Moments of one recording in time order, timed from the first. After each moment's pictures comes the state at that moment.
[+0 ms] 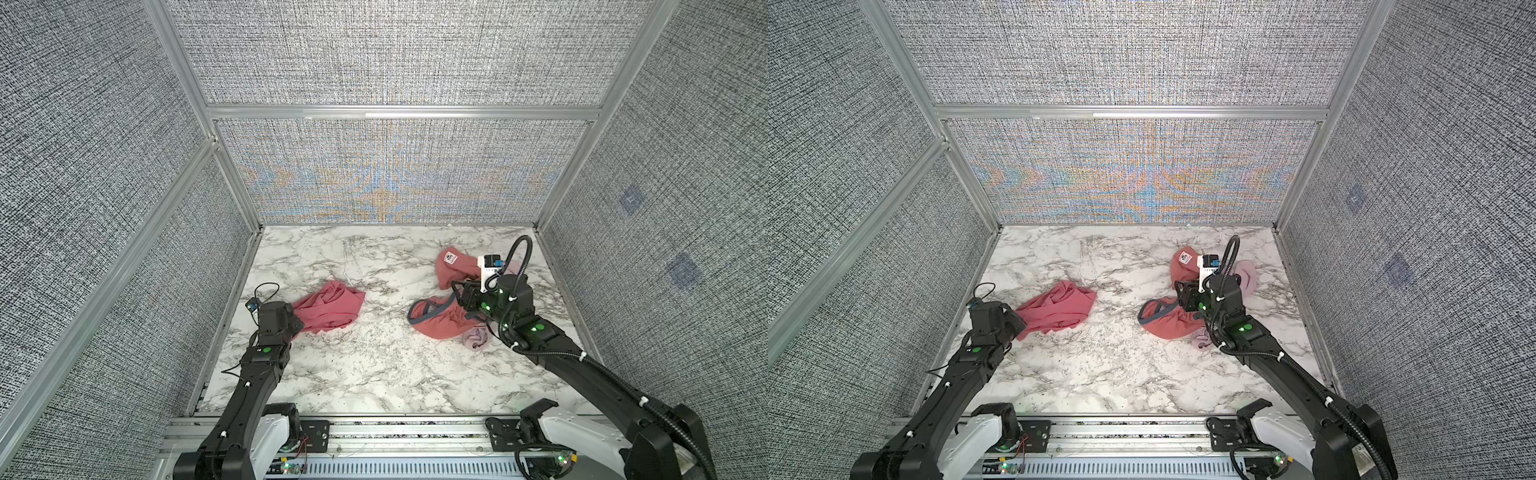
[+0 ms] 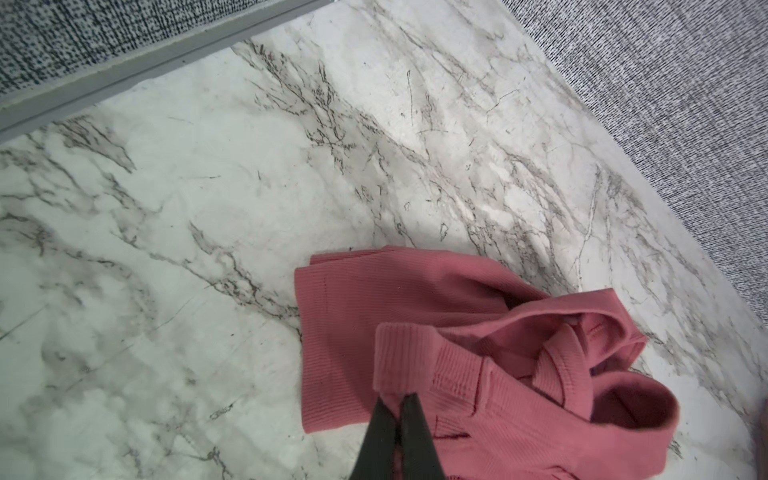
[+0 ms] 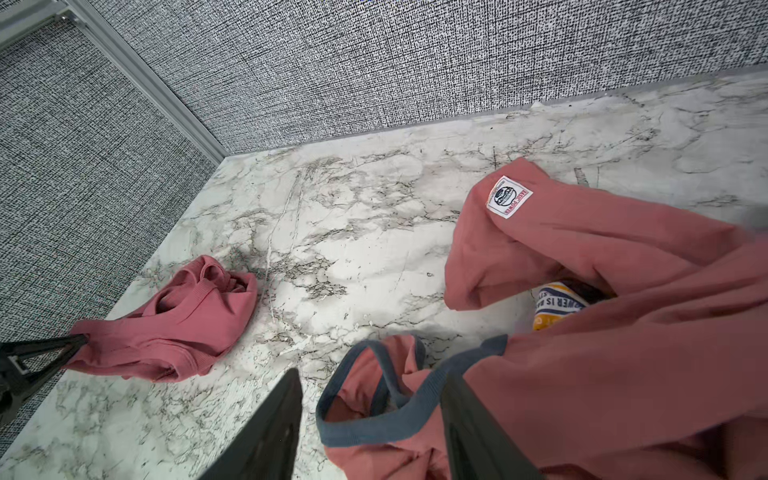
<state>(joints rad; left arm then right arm) 0.01 0.94 0.41 -0.20 -0.13 -0.70 0.42 1.06 0.67 0.02 -0.05 0.40</state>
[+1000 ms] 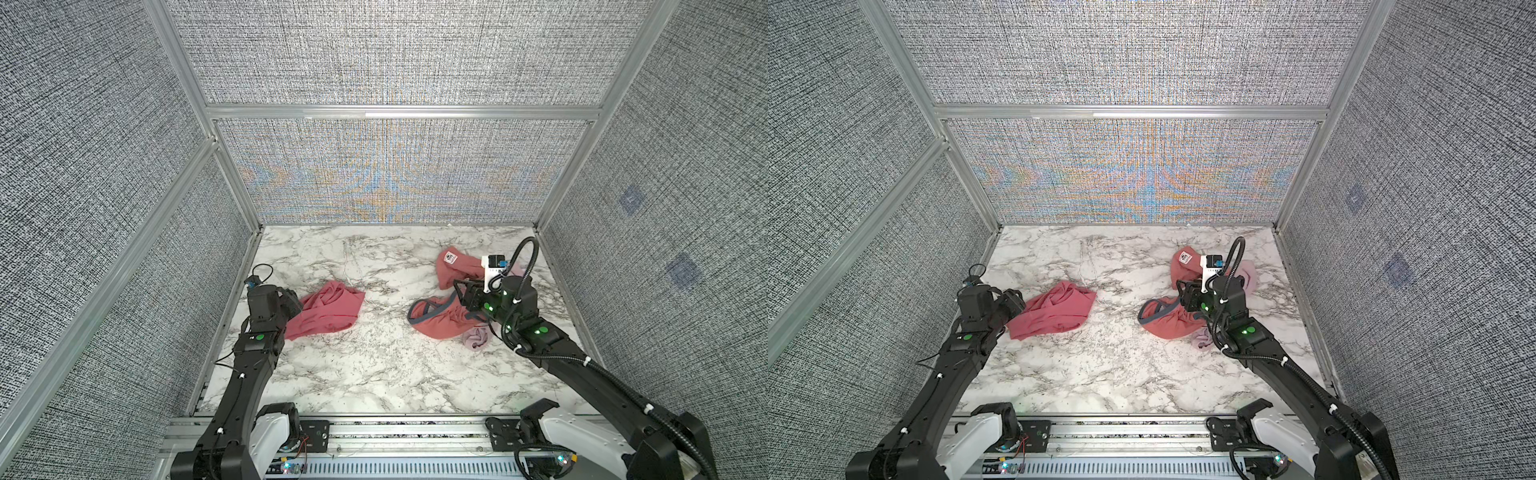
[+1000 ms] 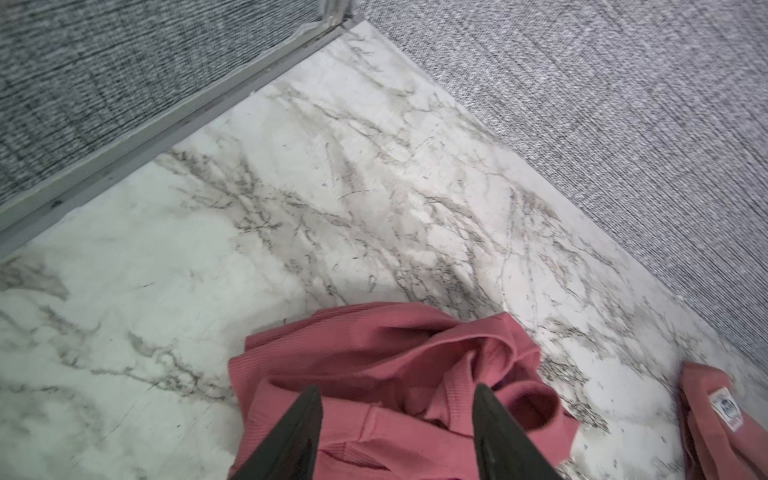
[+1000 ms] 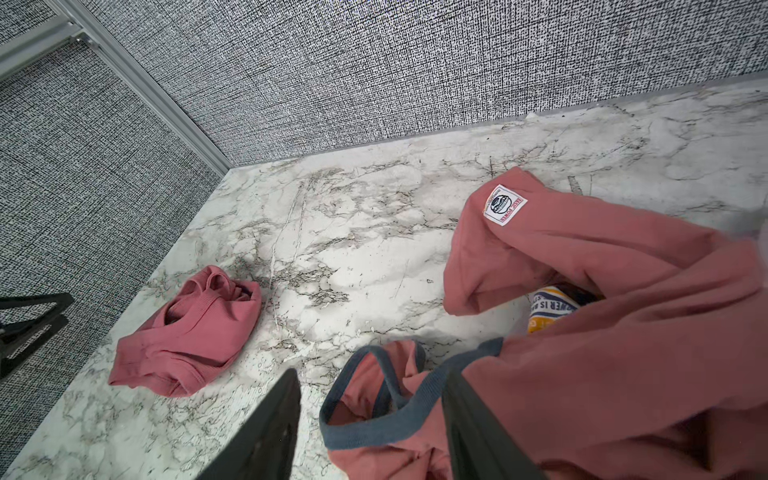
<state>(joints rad) -0.02 0.96 0.61 -0.24 -0.03 -0.54 0.42 1.02 0.65 0.02 -0.05 0.41</state>
